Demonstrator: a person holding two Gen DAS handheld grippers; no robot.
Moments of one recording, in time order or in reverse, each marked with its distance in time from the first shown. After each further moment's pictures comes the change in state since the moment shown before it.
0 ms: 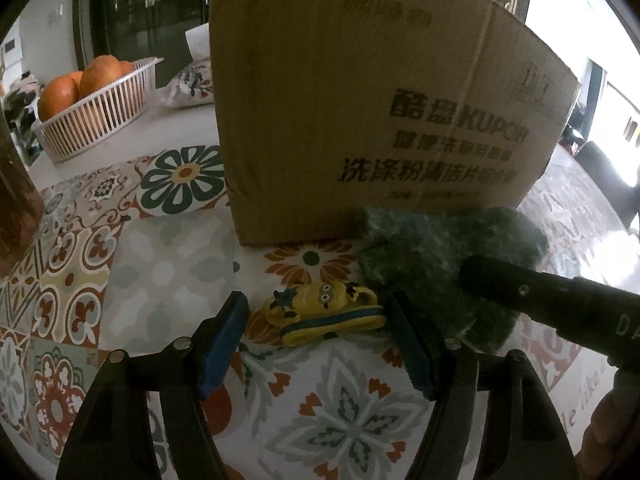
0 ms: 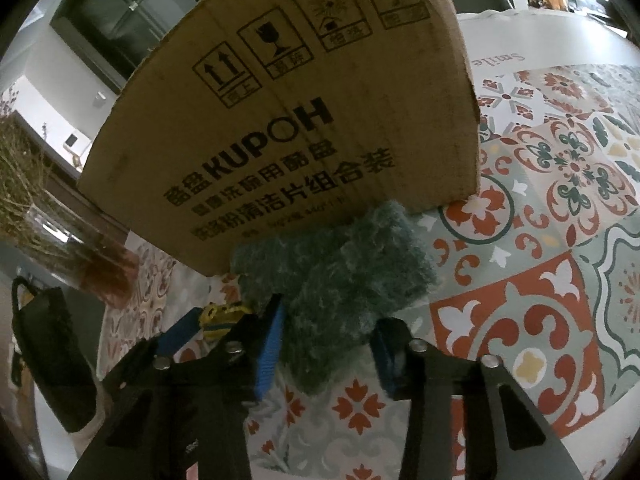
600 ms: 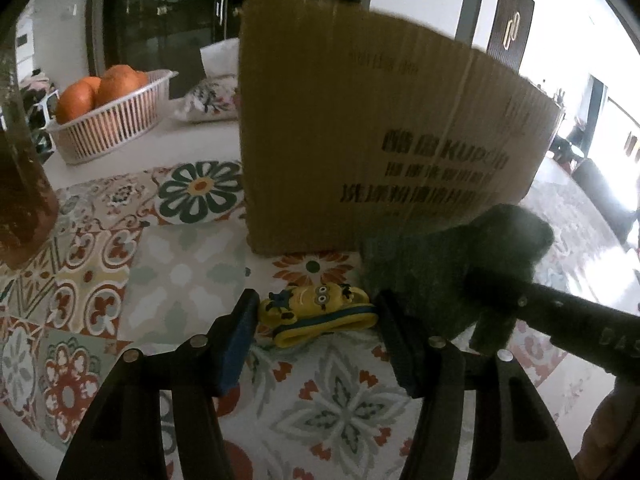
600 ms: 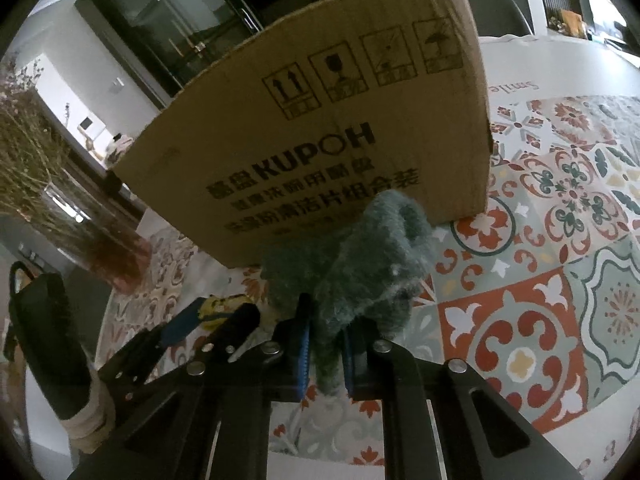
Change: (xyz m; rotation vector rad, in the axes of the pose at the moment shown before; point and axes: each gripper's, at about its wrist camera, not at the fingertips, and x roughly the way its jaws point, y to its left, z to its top) left arm -0.036 -0.001 -0.005 -0.038 -0.074 0.000; right arm -0.020 0.015 -0.005 -0.080 -0.028 0.014
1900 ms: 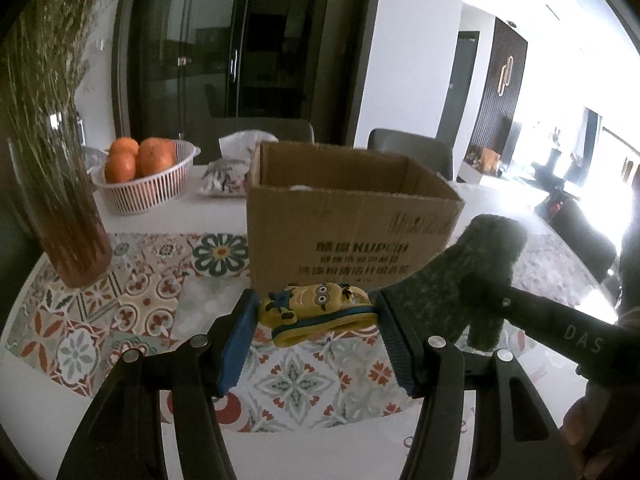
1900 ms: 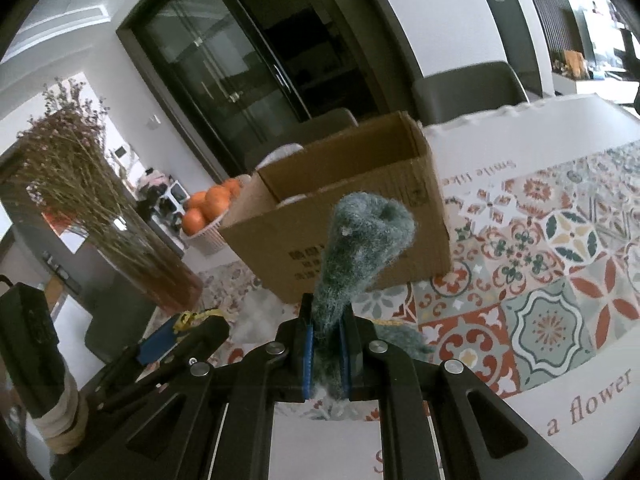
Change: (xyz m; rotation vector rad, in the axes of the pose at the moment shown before) left arm -0.130 -0.043 0.015 -0.023 -0.189 0.023; right arm -0.122 0.021 -0.001 -0.057 -0.207 0.060
